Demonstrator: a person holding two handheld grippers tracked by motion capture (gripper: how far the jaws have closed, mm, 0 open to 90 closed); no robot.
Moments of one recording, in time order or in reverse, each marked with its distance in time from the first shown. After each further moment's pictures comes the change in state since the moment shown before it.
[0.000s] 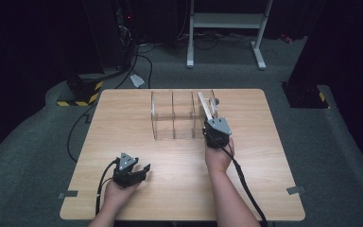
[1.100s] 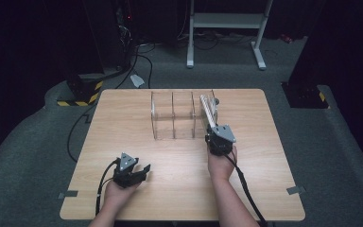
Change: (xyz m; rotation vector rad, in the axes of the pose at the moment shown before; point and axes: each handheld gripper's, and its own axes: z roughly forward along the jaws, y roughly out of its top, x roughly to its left) left arm -0.001 0.000 0.000 0.003 0.004 0.007; right arm -0.007 -0.021 -0.012 0.036 -0.007 0.034
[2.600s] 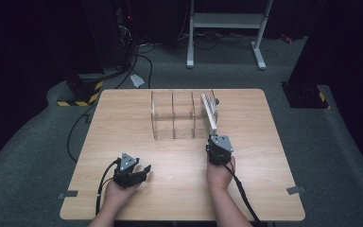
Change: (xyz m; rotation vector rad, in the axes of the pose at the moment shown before) left arm -0.001 0.000 0.000 0.008 -0.009 0.017; right arm 0.006 -0.035 -0.004 0.074 -0.054 0.031
